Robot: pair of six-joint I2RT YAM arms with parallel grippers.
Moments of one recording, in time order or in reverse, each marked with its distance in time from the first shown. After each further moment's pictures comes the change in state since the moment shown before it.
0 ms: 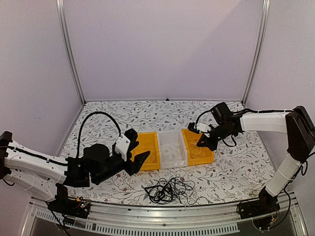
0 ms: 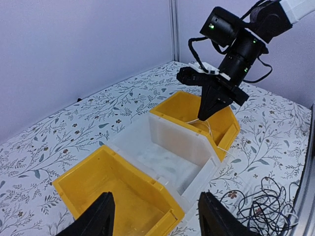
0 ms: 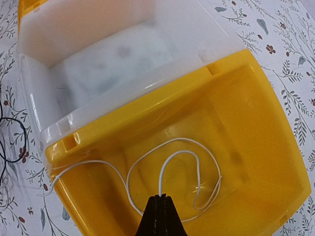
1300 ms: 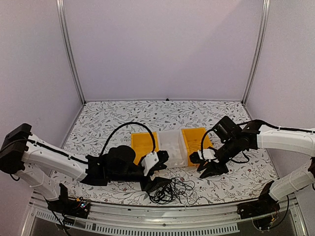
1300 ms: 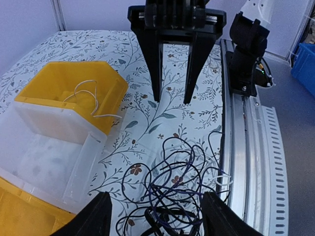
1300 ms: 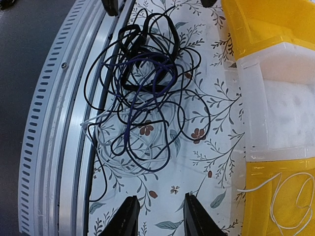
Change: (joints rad) left arm 0.000 0.253 0.150 -0.075 0.550 0.037; right arm 0.250 -0.335 -0.163 -0.284 -0.195 -0.216
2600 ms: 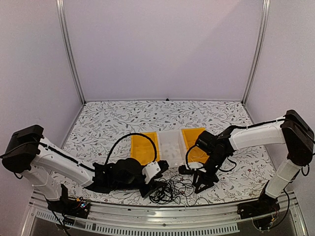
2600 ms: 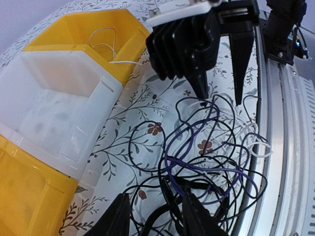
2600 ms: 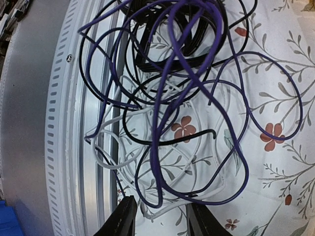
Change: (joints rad) left arm -0.060 0.124 -0.034 0.005 -0.177 -0.037; right arm 0.071 0.337 0.042 -0.039 -0.096 0.127
